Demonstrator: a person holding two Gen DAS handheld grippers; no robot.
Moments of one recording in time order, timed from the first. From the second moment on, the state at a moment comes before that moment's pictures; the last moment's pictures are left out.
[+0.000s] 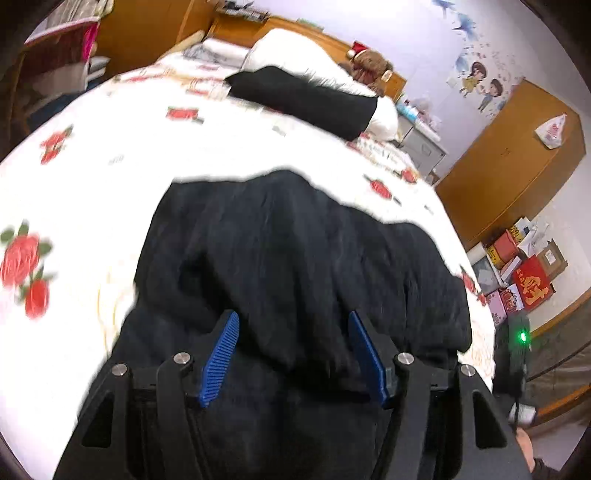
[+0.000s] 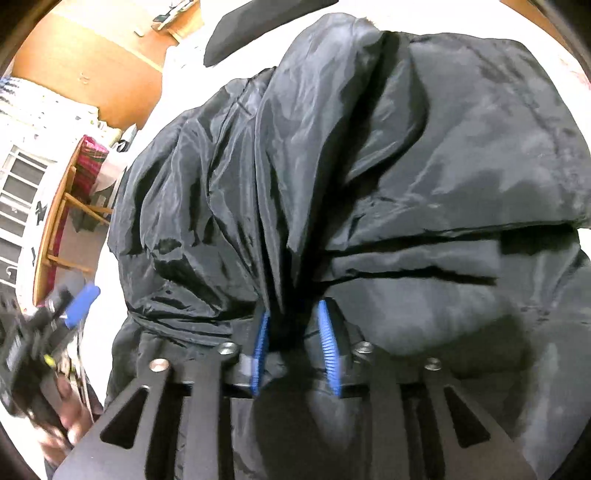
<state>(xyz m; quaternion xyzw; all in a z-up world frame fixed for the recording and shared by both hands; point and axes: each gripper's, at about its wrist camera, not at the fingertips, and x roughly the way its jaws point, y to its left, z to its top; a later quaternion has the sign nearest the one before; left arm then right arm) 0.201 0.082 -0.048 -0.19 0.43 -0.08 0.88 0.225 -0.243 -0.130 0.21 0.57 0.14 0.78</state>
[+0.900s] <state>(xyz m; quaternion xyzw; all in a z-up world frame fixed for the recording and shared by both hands) 0.232 0.023 -0.138 -0.10 0.49 -0.07 0.86 0.254 -0.205 -0.153 0.06 0.56 0.11 0.82</state>
